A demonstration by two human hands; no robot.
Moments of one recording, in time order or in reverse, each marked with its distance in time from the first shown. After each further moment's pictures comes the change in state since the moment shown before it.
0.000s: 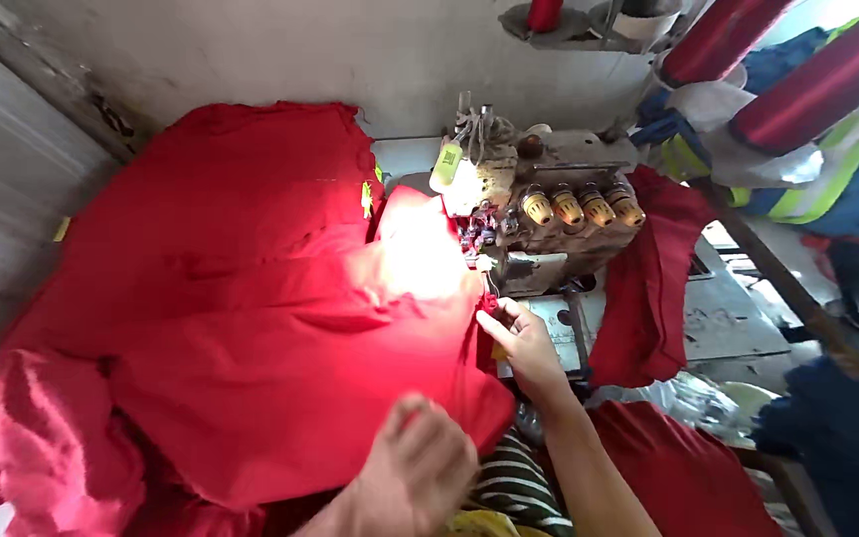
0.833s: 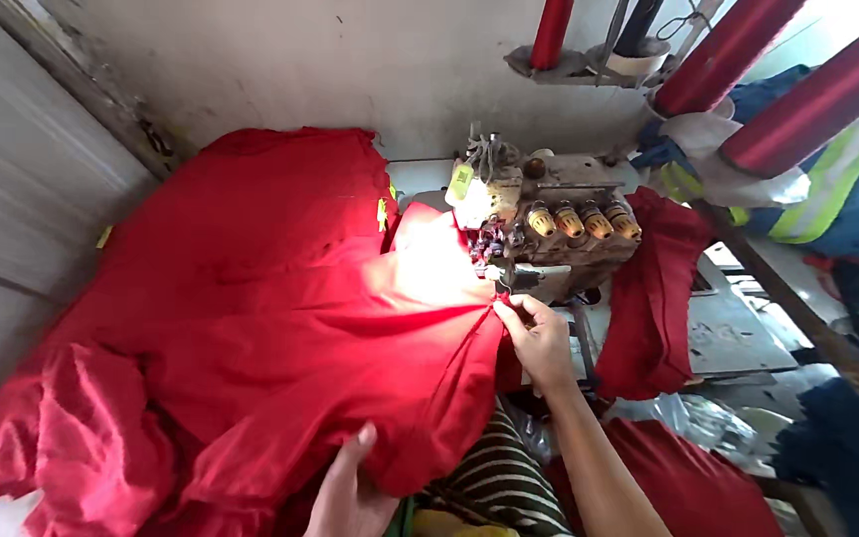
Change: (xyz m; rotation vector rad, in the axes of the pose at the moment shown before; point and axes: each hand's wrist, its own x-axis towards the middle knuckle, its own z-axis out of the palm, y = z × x) left_hand -0.026 0.033 -0.035 -1.550 0.655 -1.314; right_hand 0.008 -0.004 -0.002 -0.416 0.188 -0.378
